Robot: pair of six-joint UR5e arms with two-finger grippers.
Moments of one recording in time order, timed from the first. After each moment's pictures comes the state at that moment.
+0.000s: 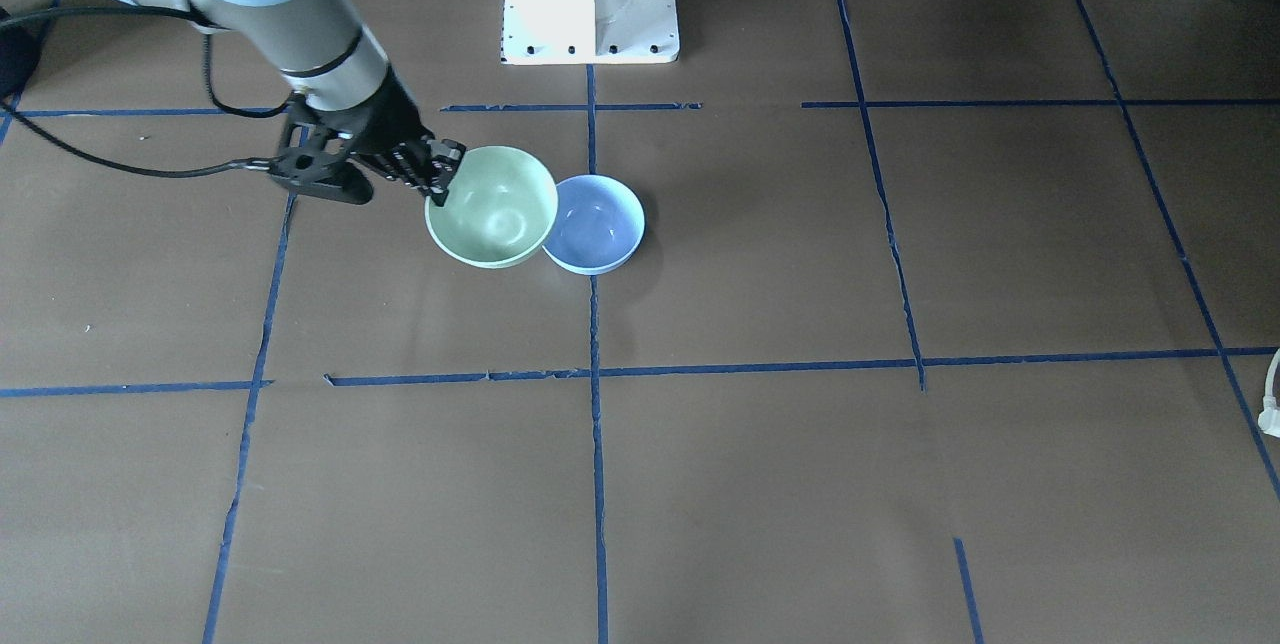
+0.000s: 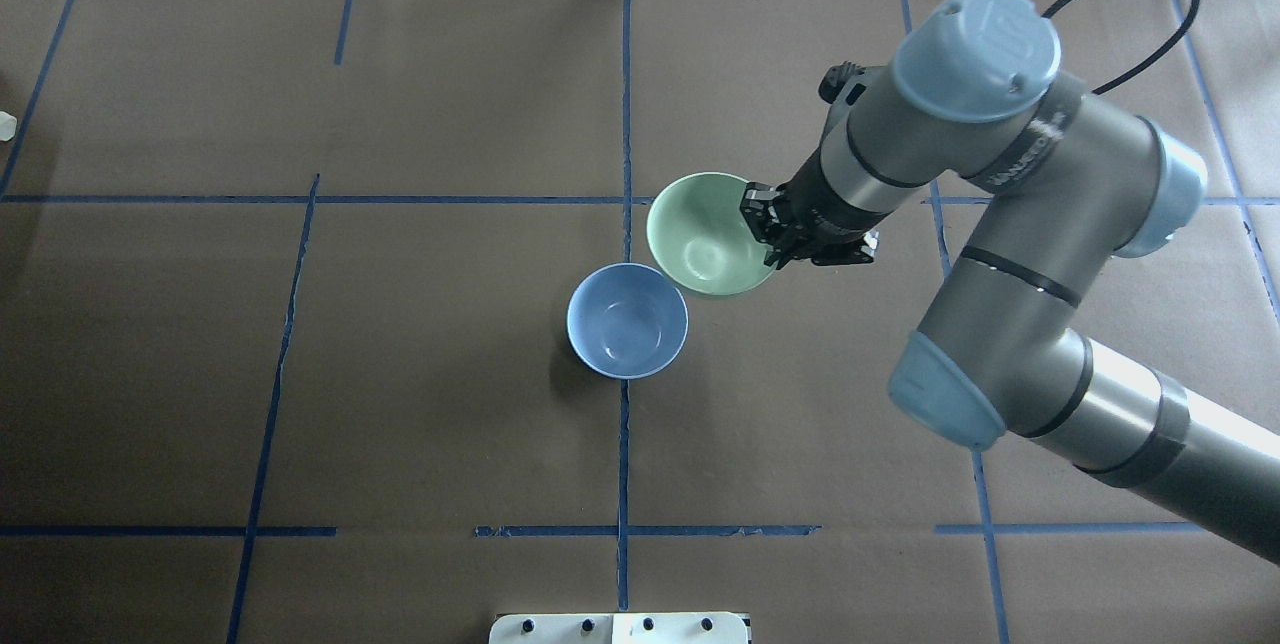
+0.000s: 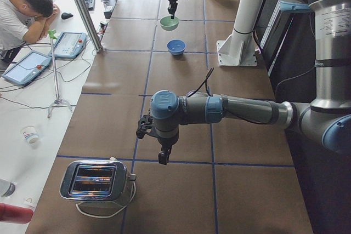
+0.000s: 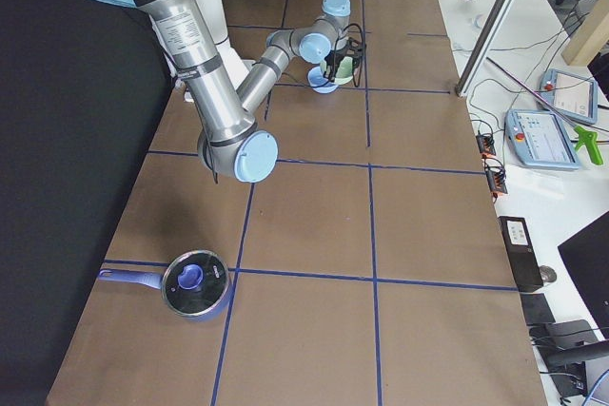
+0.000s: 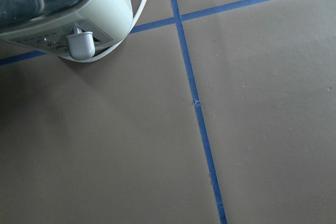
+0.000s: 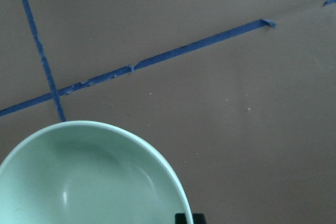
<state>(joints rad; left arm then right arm) -1.63 -1.42 -1.84 -1.40 -2.33 0.31 0.65 -1.00 1.86 -1.58 2.05 1.52</state>
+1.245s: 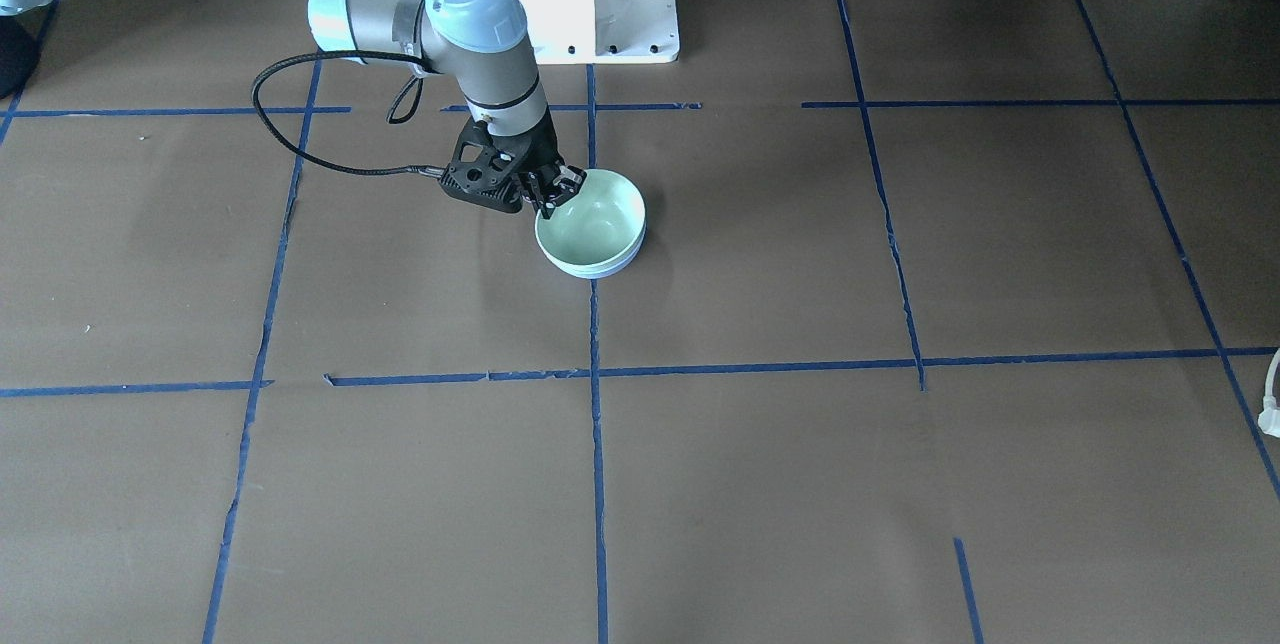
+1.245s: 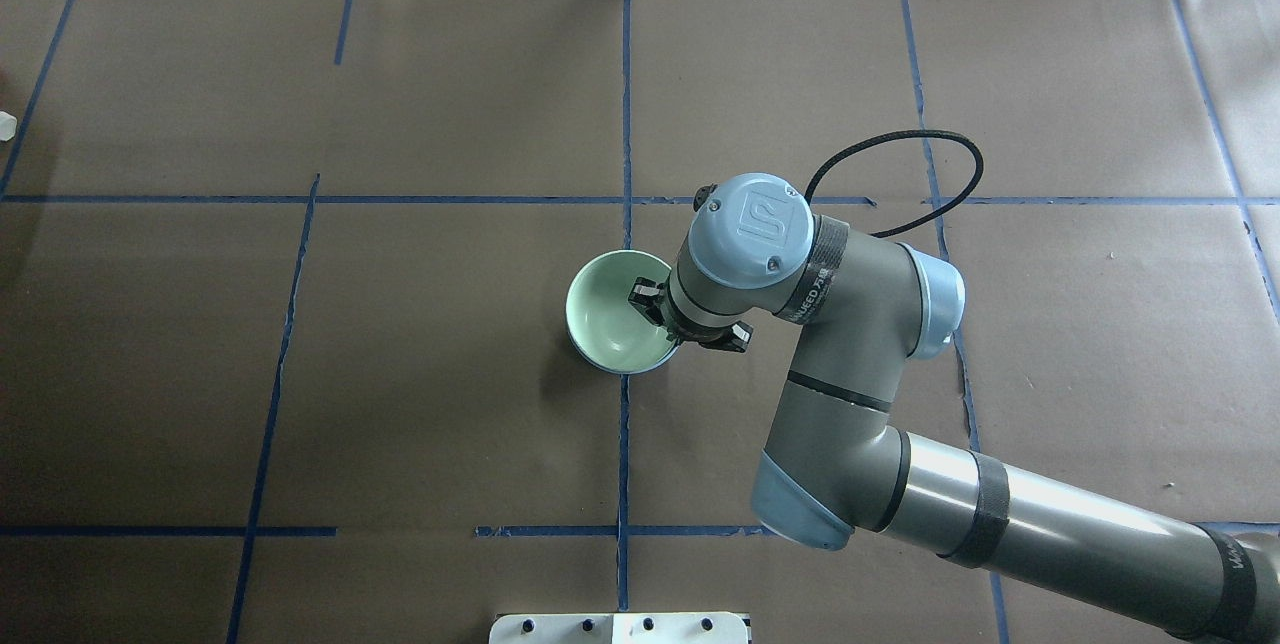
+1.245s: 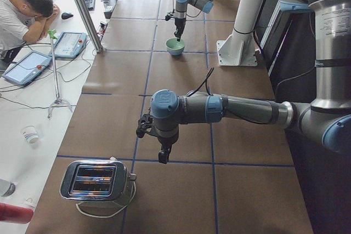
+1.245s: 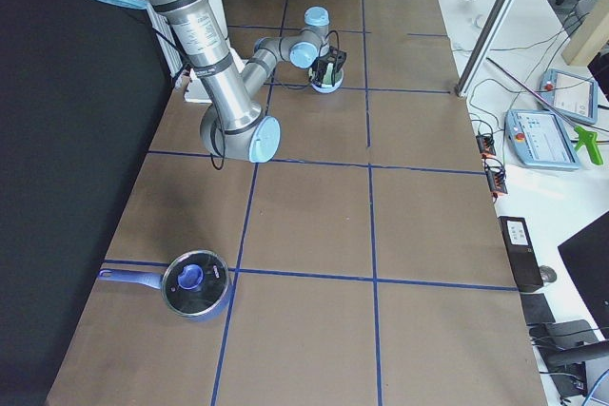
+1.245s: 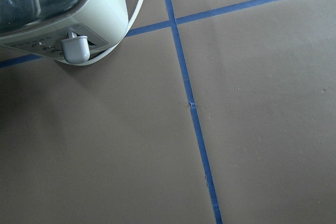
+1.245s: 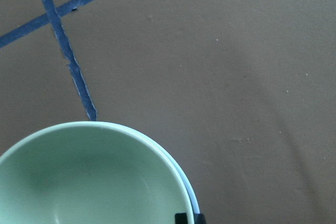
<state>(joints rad) -1.63 -1.42 -1.84 -1.39 -2.34 0.31 0.47 -0.92 1.66 -1.46 1.86 1.68</state>
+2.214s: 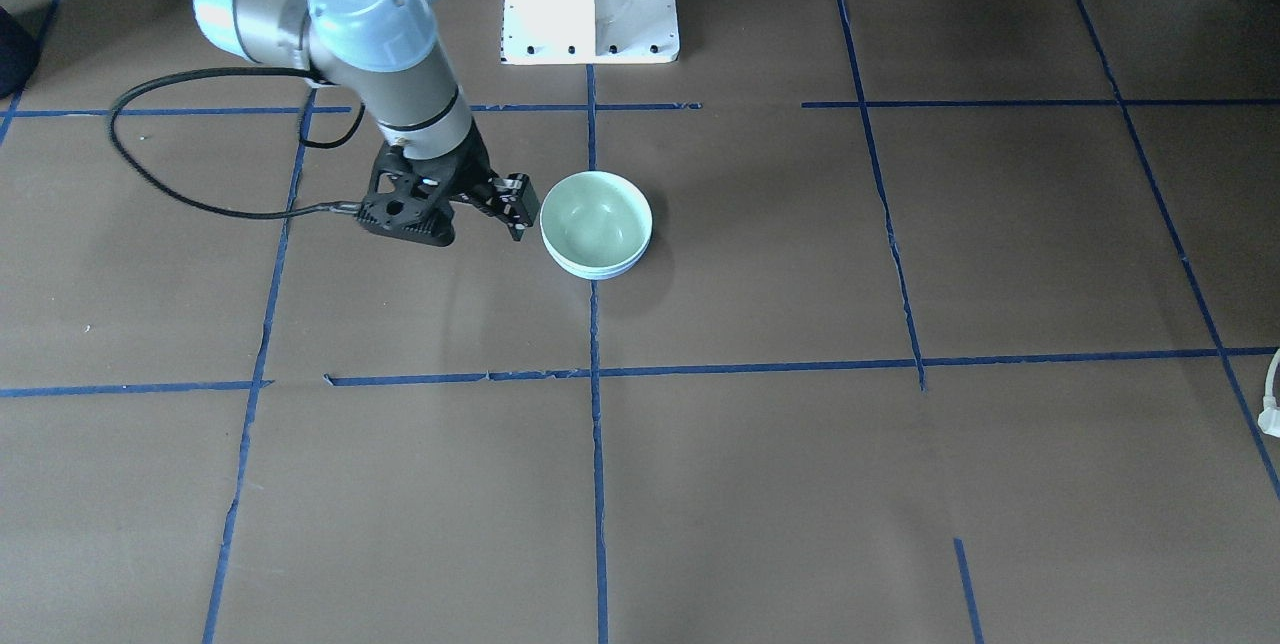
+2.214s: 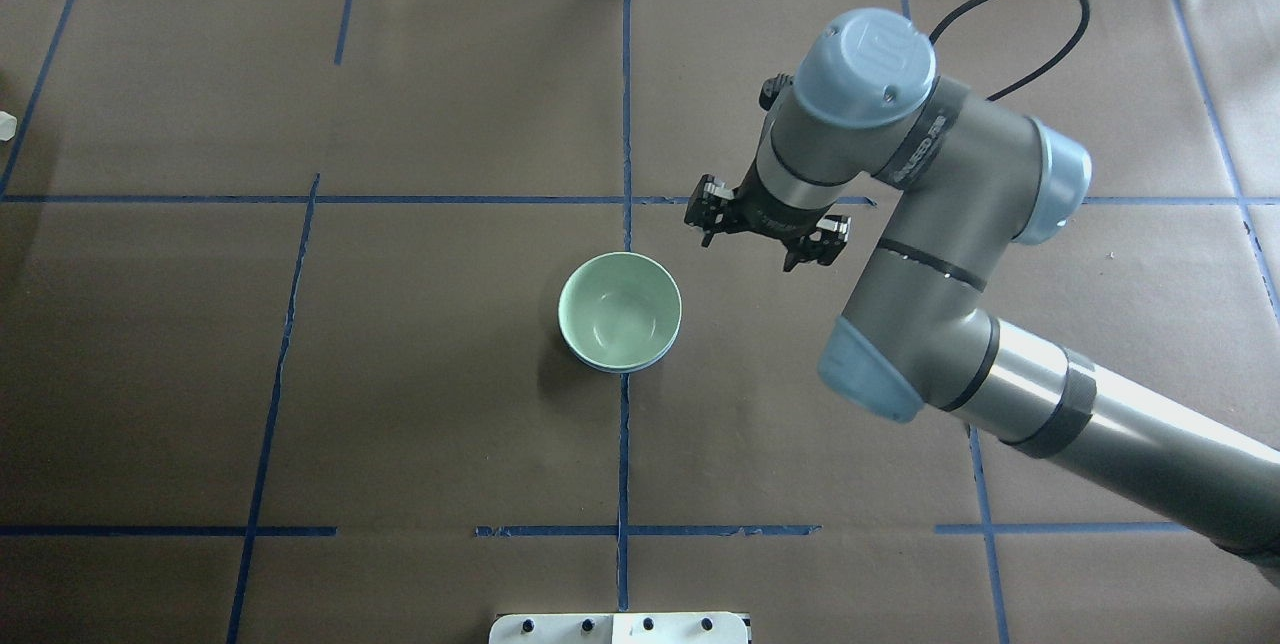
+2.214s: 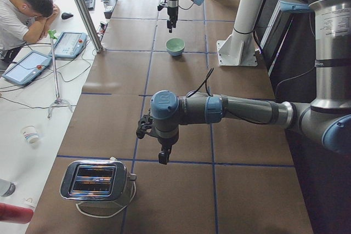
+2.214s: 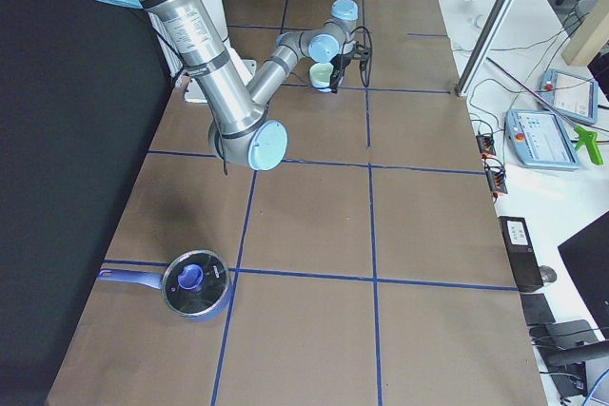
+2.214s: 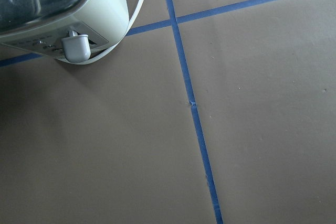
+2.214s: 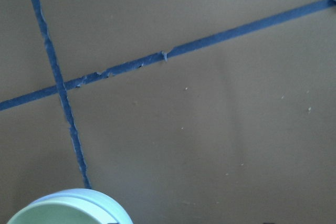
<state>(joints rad) -1.63 -1.42 -1.84 -1.39 -2.33 0.31 0.73 -0.97 1.74 -1.62 2.10 1.29</state>
